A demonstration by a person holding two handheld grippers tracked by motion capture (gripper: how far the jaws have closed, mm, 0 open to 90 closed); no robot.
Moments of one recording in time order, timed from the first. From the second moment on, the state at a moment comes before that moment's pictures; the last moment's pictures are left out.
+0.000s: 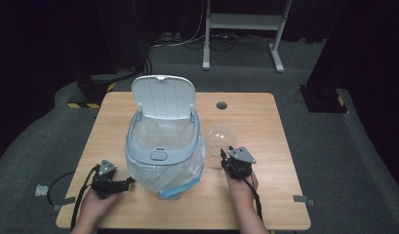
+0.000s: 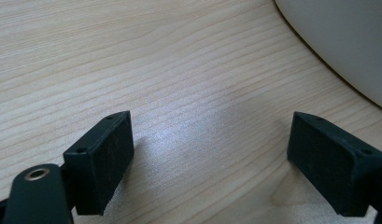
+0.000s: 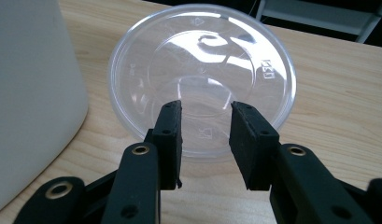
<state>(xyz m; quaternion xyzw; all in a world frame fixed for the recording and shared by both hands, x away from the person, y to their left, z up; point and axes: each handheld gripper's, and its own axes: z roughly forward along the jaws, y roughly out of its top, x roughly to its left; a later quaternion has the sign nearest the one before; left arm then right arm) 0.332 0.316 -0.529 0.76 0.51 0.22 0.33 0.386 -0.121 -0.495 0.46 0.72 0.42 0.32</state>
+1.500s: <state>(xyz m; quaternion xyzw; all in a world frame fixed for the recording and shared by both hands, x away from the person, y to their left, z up) 0.332 0.317 -0.529 0.76 0.51 0.22 0.33 0.358 -0.121 -0.497 0.44 0.73 0.41 0.32</state>
